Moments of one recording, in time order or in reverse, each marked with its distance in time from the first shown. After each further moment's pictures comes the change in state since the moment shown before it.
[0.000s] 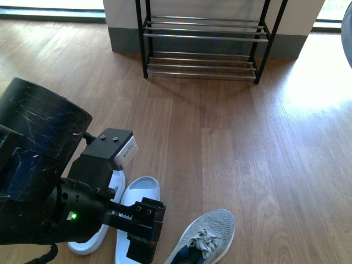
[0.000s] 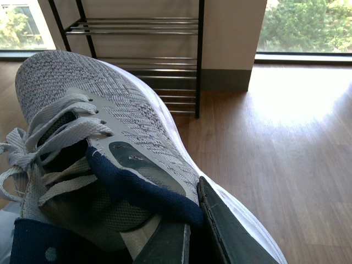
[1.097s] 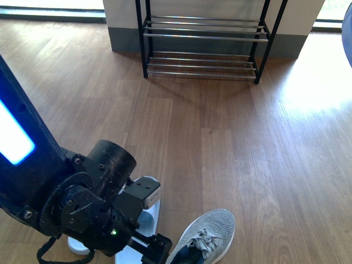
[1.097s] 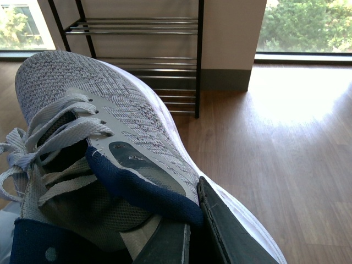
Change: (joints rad) left arm 0.011 0.510 0.327 -0.126 0.087 0.215; right arm 0.000 0.000 0.000 0.000 0.000 0.000
